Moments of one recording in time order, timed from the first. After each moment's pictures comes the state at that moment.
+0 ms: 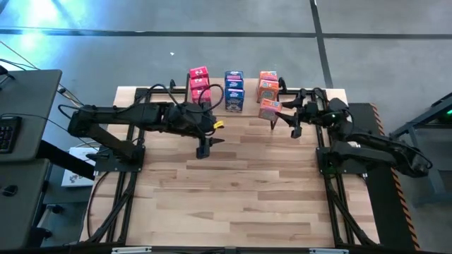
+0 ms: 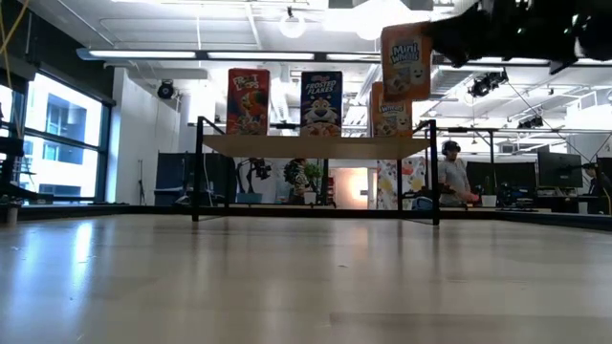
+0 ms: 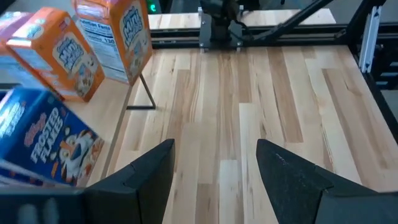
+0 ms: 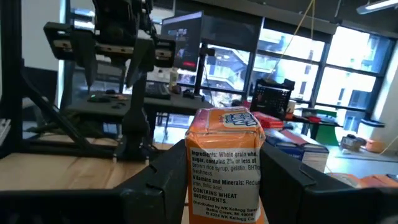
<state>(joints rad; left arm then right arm) -0.04 1.44 1.51 -0.67 -0.14 0.02 -0.59 0.71 0.36 0.55 -0.44 -0.10</state>
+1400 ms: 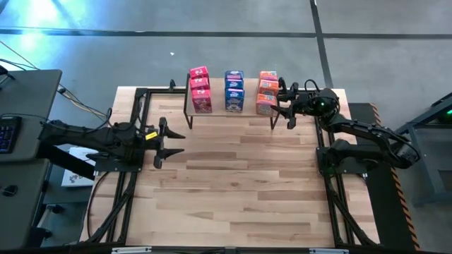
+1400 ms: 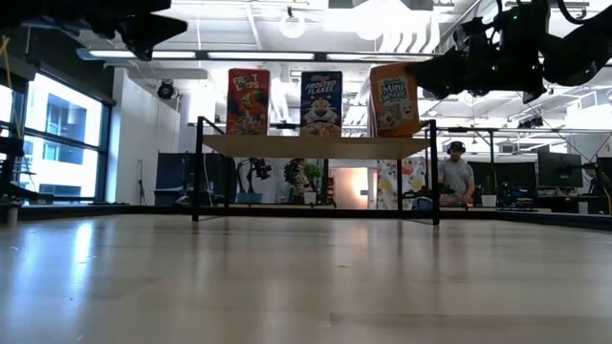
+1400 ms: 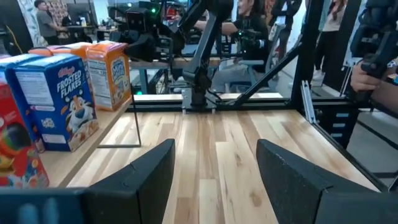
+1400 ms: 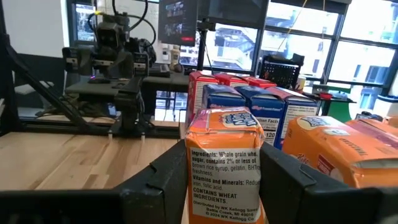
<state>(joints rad) -0.11 0.50 0.36 0.08 -0.11 0.02 -0.83 1.02 0.36 0.78 -0.71 -0.07</state>
